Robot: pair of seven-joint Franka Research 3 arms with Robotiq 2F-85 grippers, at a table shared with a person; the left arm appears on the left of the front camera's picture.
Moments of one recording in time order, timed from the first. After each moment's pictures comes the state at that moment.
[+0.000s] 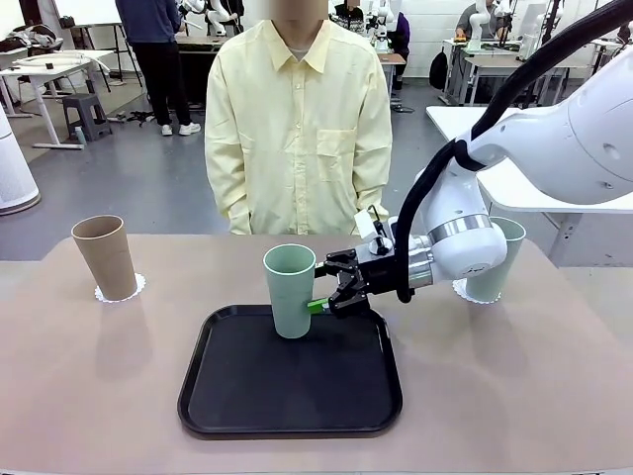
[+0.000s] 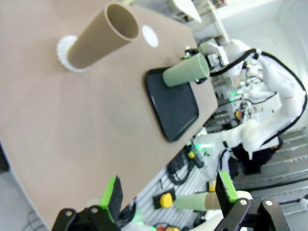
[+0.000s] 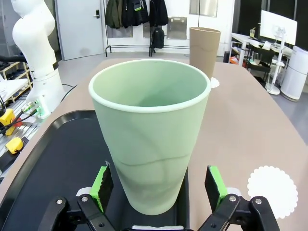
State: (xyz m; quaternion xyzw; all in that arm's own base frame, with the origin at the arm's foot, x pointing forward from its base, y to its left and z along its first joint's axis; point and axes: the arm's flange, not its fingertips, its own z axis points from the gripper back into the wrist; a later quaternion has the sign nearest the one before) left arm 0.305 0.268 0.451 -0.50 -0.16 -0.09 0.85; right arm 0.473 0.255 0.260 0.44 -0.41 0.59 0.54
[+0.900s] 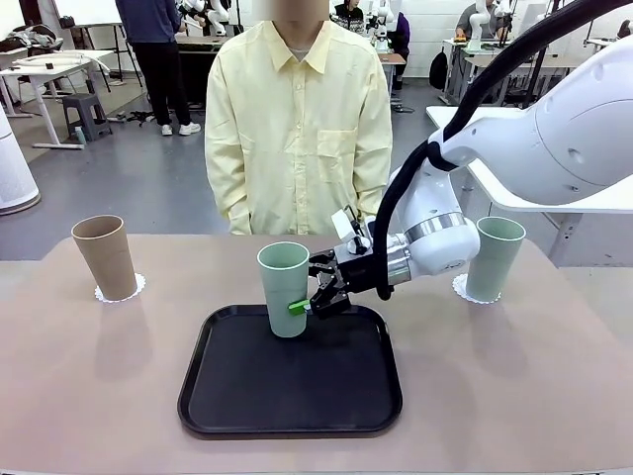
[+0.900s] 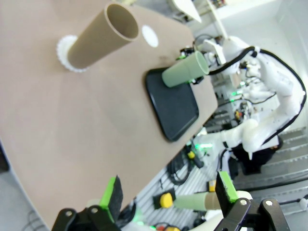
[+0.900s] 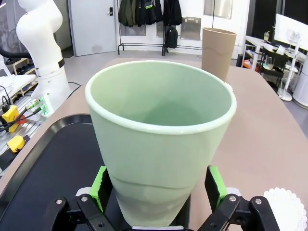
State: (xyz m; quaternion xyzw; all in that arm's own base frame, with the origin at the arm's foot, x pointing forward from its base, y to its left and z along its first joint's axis) left arm 0.305 0.268 0.451 -0.50 -0.16 -0.09 0.85; right arm 0.483 0.291 0.257 0.45 -0.39 0.61 0.52
